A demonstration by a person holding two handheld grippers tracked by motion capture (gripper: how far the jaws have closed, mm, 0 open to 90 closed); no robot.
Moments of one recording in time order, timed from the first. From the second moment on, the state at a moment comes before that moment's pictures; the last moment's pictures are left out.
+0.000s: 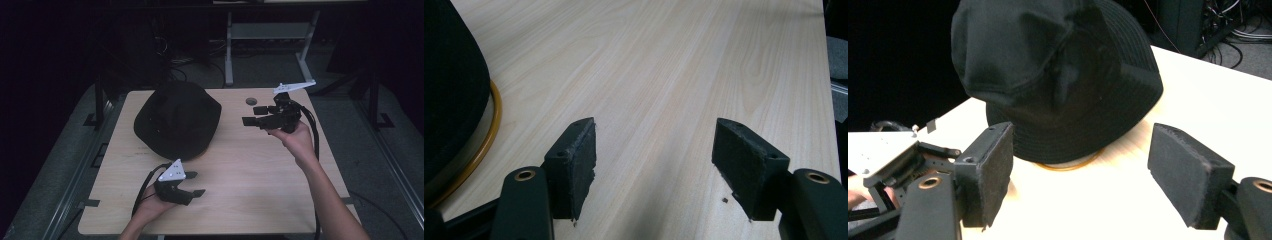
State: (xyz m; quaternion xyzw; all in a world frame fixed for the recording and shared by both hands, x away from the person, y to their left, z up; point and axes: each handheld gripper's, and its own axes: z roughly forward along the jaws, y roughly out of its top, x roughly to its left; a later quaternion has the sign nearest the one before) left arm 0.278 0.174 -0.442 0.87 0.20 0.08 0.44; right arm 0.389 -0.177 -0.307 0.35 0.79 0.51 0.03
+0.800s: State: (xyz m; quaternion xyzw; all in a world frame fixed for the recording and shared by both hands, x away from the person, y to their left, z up) left arm 0.276 0.175 -0.442 0.87 0.20 0.08 0.44; right arm 0.367 -0.207 -0.343 0.37 0.78 0.51 0.01
